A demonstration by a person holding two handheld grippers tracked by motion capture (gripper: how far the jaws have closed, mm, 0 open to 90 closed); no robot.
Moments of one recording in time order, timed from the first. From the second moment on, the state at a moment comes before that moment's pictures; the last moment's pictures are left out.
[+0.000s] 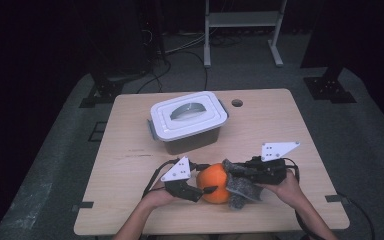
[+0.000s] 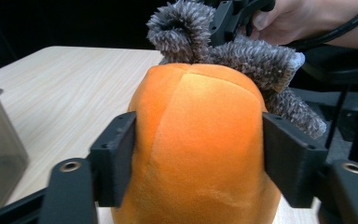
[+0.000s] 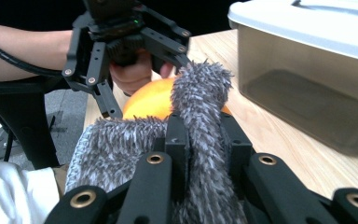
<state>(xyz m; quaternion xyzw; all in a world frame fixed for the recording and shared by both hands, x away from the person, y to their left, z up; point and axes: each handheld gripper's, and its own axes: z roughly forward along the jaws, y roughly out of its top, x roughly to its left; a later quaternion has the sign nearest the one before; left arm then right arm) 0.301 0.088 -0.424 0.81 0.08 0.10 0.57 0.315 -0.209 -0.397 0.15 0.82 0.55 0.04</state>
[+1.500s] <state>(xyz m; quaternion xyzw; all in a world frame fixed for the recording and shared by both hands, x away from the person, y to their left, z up) 0.293 0.074 -0.419 0.82 0.10 0.11 0.55 0.310 -0.206 -0.382 0.14 0.83 0.54 0.07</state>
